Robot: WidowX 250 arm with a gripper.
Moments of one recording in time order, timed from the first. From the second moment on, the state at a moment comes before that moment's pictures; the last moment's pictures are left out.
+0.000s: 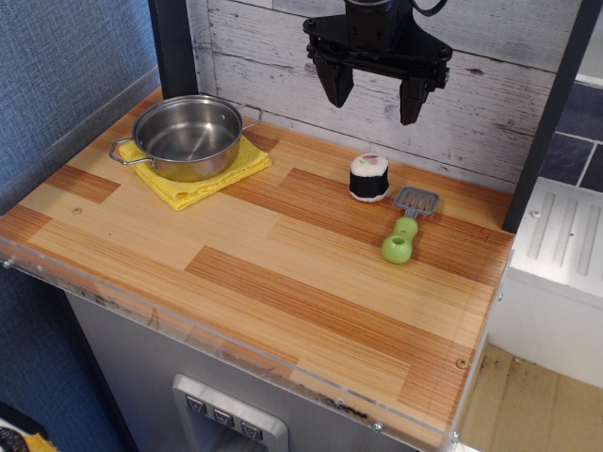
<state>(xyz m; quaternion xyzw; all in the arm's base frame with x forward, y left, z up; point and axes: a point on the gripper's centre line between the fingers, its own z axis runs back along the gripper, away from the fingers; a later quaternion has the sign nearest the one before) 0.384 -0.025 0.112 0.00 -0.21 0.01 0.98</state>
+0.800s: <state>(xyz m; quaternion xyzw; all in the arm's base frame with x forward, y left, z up) 0.371 0.021 0.080 0.08 -0.18 0.06 0.98</state>
